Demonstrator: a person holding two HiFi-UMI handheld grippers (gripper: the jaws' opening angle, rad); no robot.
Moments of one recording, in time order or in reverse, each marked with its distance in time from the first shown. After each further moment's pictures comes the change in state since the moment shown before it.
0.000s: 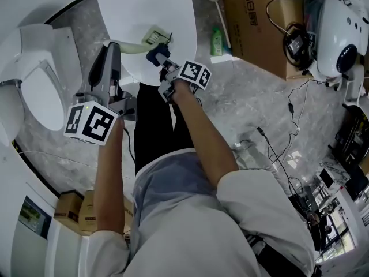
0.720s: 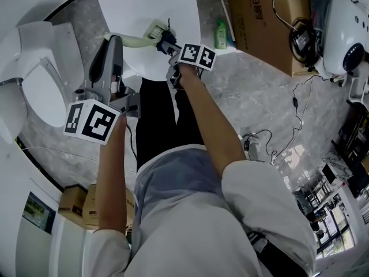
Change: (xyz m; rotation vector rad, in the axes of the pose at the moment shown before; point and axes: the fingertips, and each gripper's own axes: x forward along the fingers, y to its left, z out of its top) left arm 0.013 -0.004 0.002 -0.002 0.011 -0.015; right arm 0.017 -0.019 0.032 -0.249 0.105 -0.212
